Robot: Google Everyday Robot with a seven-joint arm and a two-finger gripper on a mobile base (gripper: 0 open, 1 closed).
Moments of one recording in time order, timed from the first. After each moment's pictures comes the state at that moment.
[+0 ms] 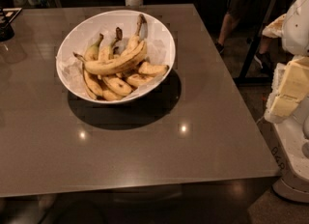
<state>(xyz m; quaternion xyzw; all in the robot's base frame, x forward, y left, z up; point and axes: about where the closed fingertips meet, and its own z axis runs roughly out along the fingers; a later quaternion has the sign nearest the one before) 0.438 -0.217 0.976 -0.60 0.78 -0.03 0.16</state>
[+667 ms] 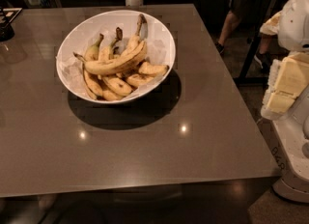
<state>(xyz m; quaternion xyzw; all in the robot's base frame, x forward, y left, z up) 0.441 -0.212 0.980 -0.60 0.78 -0.04 0.15</state>
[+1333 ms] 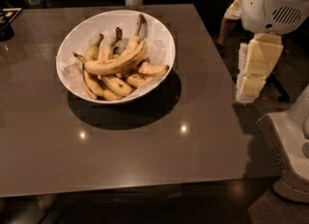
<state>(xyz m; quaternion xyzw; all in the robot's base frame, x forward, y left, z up) 0.464 -0.158 0.998 -0.67 0.73 -0.05 0.15</state>
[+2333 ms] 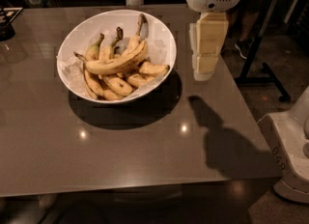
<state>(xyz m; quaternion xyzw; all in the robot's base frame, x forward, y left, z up) 0.498 -0.072 1.024 -0.75 0.63 -0.09 0.18</state>
